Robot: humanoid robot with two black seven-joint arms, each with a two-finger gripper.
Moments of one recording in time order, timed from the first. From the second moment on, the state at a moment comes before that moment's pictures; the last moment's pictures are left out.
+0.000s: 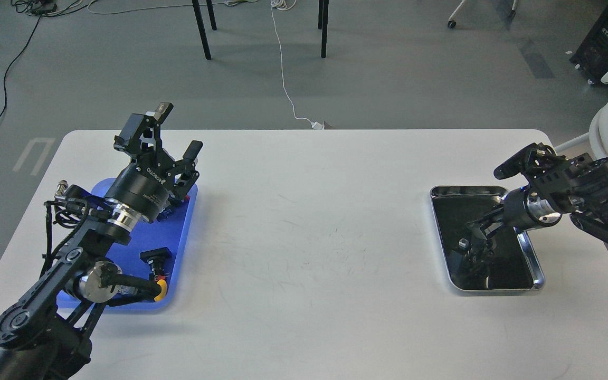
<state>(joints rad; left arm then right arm) -0.21 0.21 -1.24 -1.29 0.77 -0.26 -0.30 1.17 -0.49 -0.52 0.66 -1.54 0.28 0.49</state>
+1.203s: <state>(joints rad) -0.21 0.27 -1.26 -1.31 0.76 -0.26 -0.31 1.46 -0.17 -0.55 0.94 -1.35 0.26 0.49</state>
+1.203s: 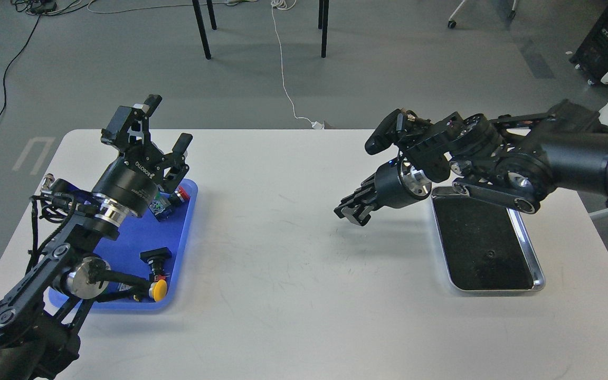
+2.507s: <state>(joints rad) -0.18 0.28 -1.26 -1.33 0.76 -0.26 -0.31 1.30 -0.04 -0.67 0.83 -1.31 -0.03 0.49</state>
